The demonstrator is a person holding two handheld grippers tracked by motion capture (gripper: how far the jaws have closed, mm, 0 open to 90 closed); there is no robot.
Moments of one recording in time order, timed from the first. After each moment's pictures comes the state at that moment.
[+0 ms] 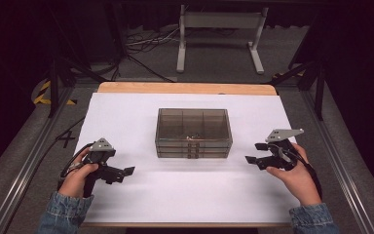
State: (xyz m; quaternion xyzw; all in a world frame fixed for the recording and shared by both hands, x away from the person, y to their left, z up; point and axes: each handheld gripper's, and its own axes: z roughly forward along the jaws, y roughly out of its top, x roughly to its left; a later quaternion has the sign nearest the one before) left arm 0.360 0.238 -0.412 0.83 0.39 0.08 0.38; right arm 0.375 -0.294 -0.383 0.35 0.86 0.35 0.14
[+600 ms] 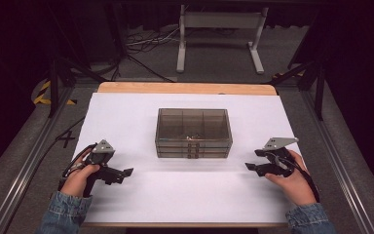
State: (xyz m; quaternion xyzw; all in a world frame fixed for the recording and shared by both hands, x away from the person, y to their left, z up) left arm 0.366 0.241 -0.426 0.85 0.39 0.10 0.35; right arm 0.372 -0.299 -0.416 0.34 0.87 0.34 0.15
